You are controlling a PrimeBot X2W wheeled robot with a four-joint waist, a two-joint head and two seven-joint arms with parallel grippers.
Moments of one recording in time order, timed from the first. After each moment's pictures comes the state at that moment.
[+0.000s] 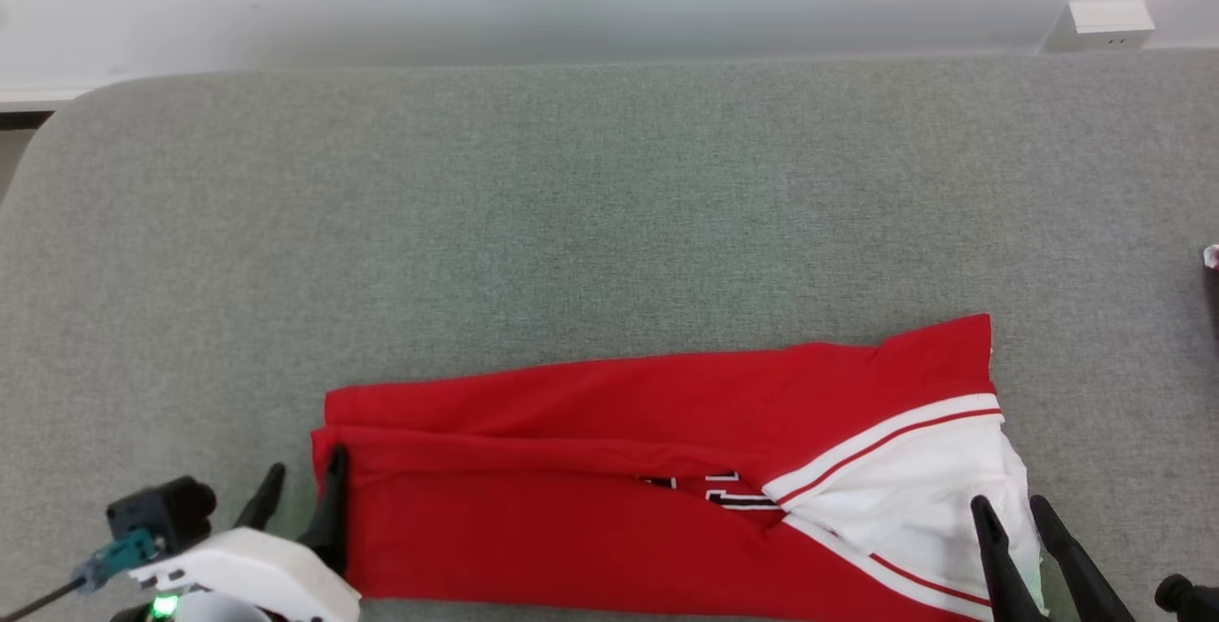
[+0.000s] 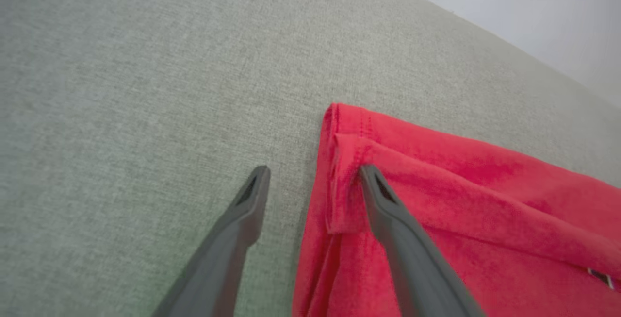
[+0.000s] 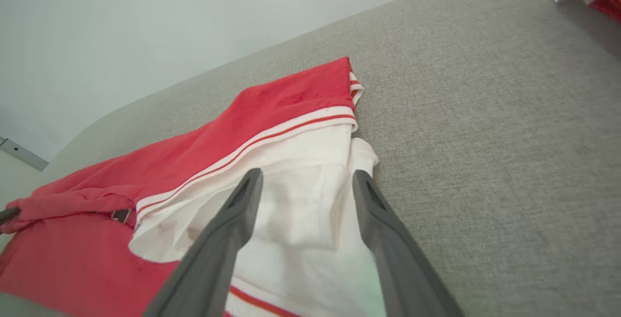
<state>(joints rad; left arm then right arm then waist) -0.09 0.31 -0.20 0.07 -0.66 0.21 0.07 0.10 -0.17 0.13 0.00 0.63 0.13 -0.06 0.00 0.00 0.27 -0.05</state>
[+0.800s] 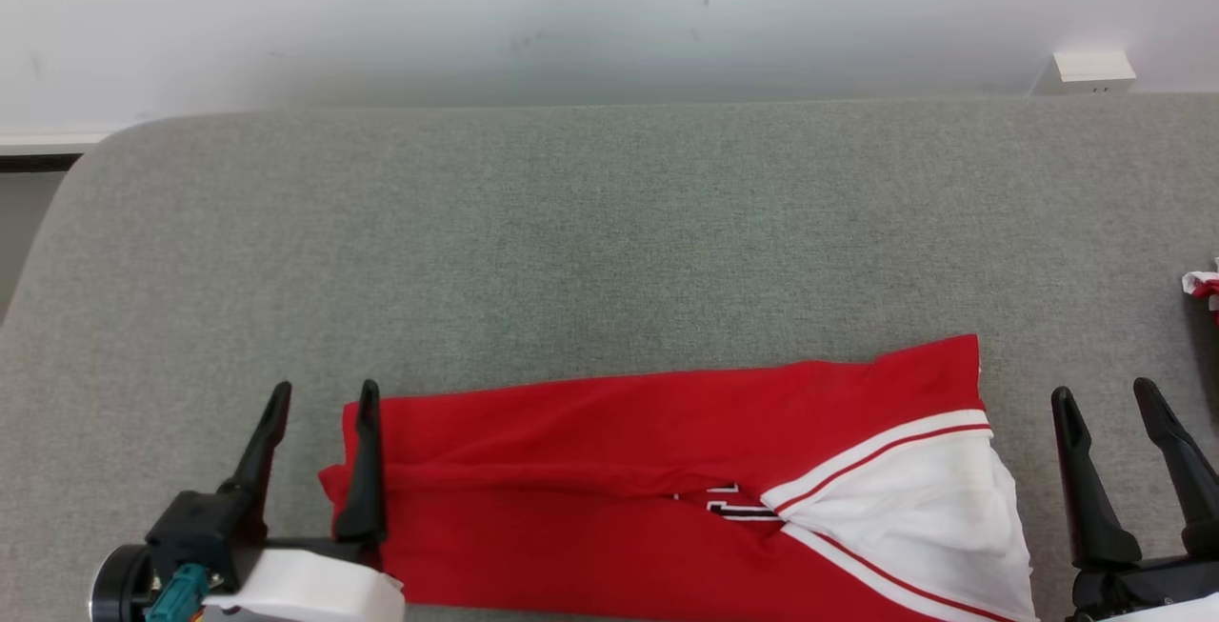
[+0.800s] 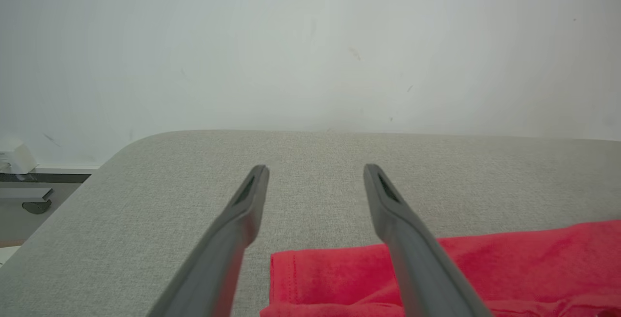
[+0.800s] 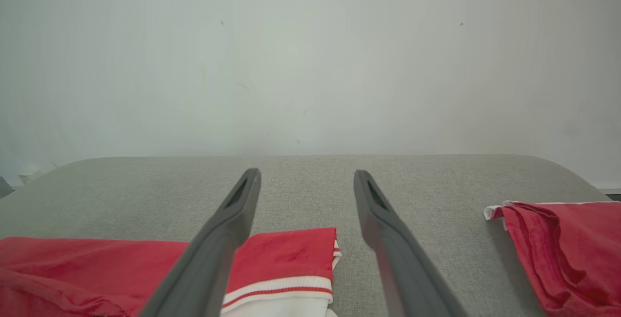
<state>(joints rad) -0.05 0.34 -0.29 -0.16 -0.33 0.37 -0.12 0.07 -0.14 -0.03 -0.27 0.36 0.13 0.01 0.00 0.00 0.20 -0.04</state>
